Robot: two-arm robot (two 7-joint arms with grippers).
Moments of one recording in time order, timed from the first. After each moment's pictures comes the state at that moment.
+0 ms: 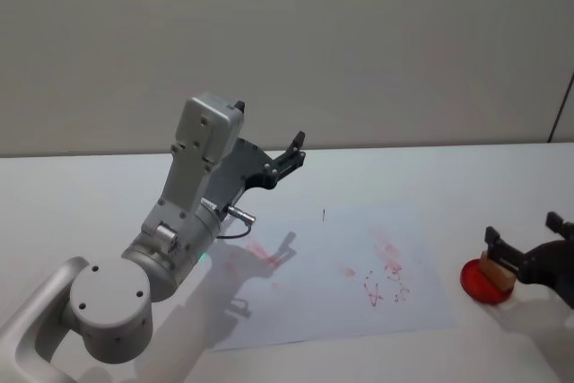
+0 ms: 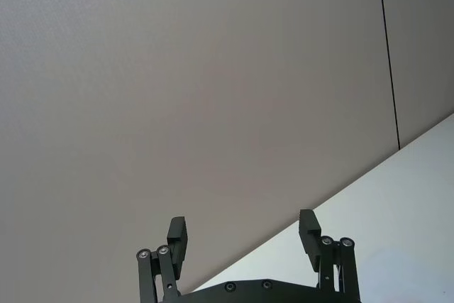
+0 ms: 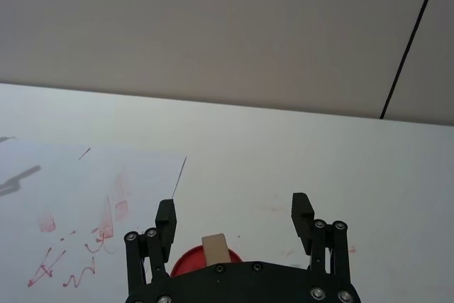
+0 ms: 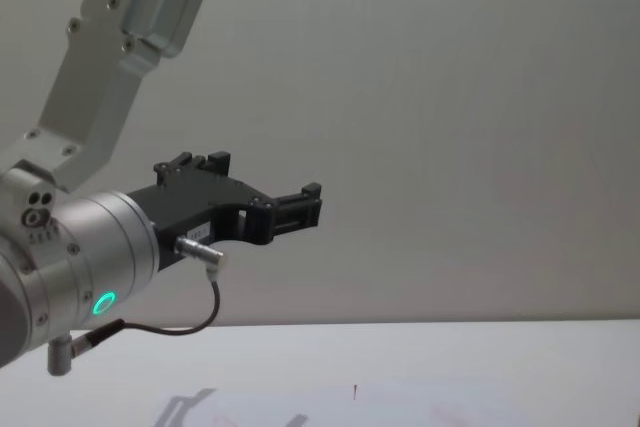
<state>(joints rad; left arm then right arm) -0.24 0.38 0.45 -1.63 -0.20 0.01 -0.01 -0.15 0.45 -0.16 -1.80 0.40 0.20 0.04</state>
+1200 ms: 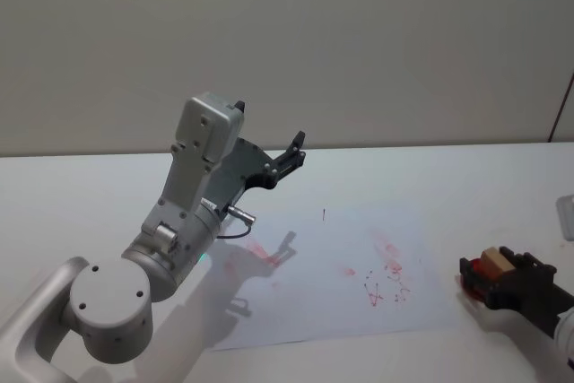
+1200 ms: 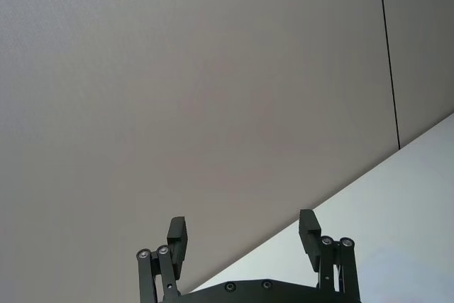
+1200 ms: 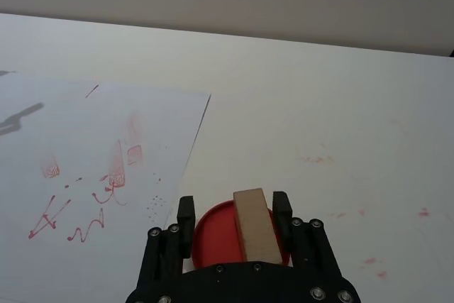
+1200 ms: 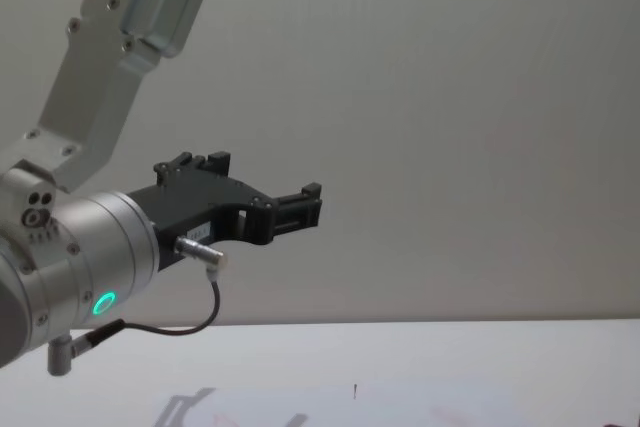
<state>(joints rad) -0.24 0.38 0.45 -1.63 -0.20 0.01 -0.01 -0.07 0.39 -0.20 -1.68 0.35 0.33 0.13</state>
